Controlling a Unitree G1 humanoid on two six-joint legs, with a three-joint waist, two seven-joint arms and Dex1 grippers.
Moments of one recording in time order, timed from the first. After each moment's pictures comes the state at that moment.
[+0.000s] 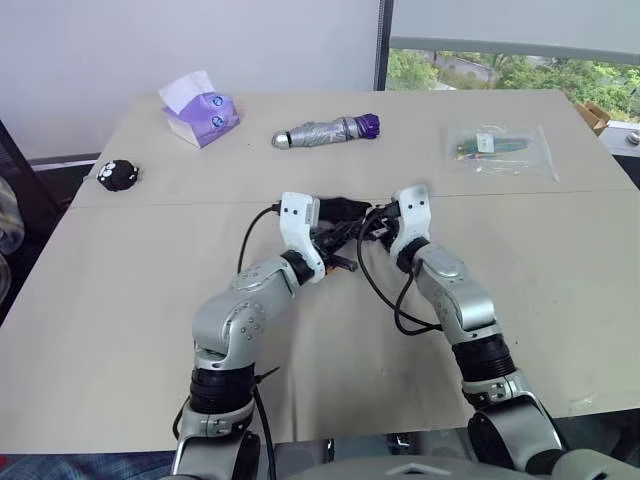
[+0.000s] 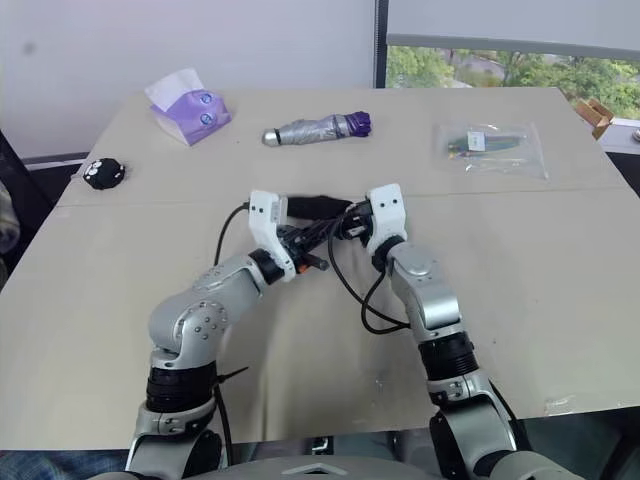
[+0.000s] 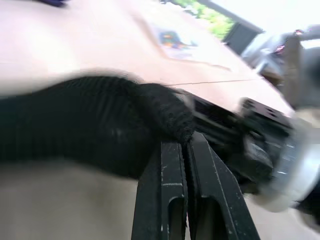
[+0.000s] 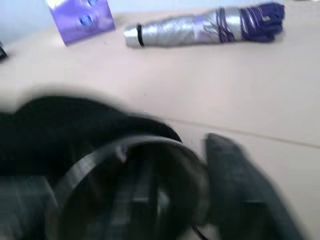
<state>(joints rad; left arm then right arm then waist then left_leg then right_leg) -0.34 0.13 0.04 -0.35 -0.60 0.87 -0.29 -0.48 0.04 0.13 0.05 0.16 0.44 0.21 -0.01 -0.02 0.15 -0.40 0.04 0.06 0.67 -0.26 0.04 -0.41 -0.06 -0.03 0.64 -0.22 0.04</state>
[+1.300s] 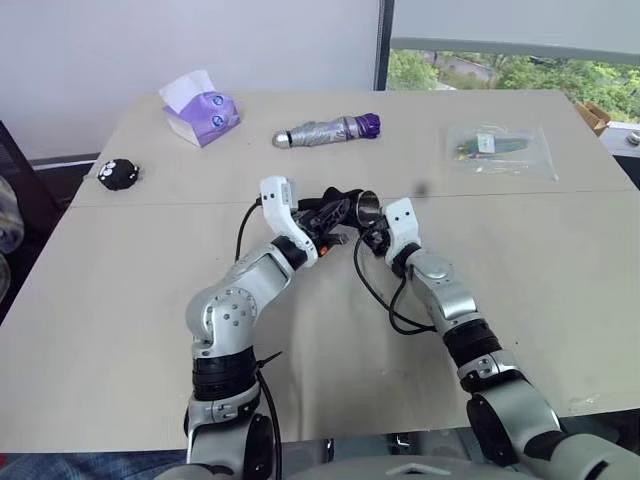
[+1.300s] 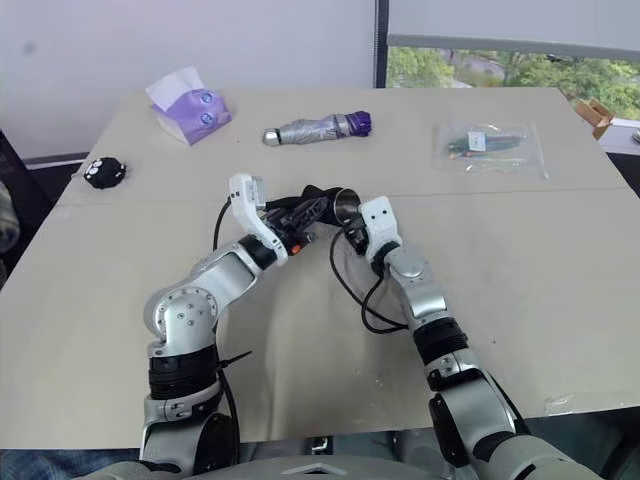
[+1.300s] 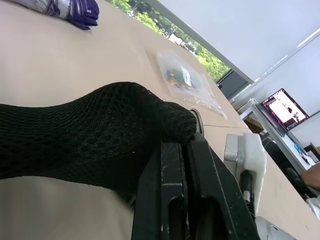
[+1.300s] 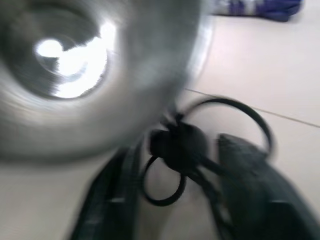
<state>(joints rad) -0.41 0.09 0.20 -0.29 -0.79 0.92 -0.16 -0.54 -0.01 0.15 0.44 0.01 0.10 0.22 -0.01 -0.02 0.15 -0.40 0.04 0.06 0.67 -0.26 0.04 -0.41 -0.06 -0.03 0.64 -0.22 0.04</state>
